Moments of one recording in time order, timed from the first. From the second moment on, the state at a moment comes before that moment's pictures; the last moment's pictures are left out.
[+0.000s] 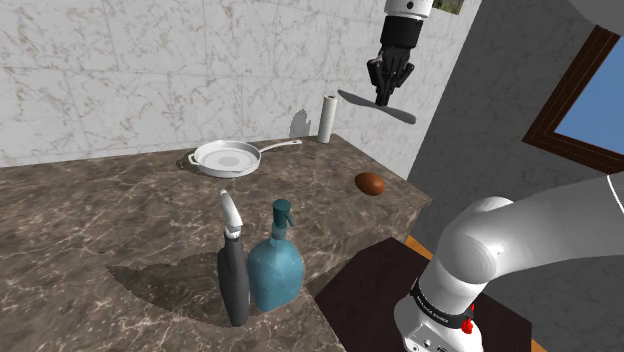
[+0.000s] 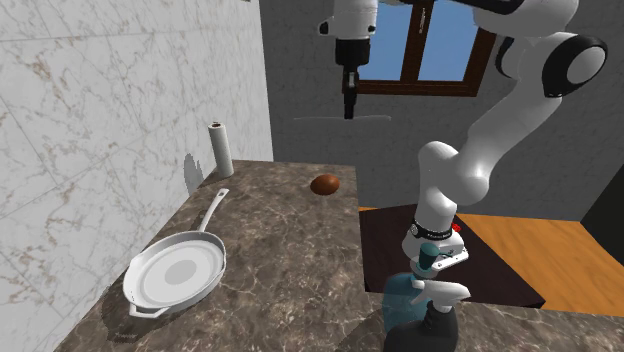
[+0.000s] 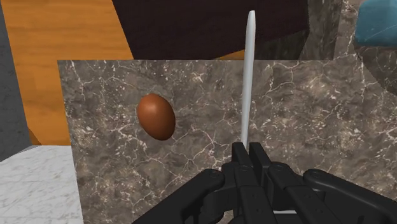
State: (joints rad) arm -0.15 -0.68 0.02 -2.07 0.00 1.37 0.16
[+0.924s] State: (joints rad) arm -0.08 -0.92 0.27 -2.15 0.22 1.23 0.45
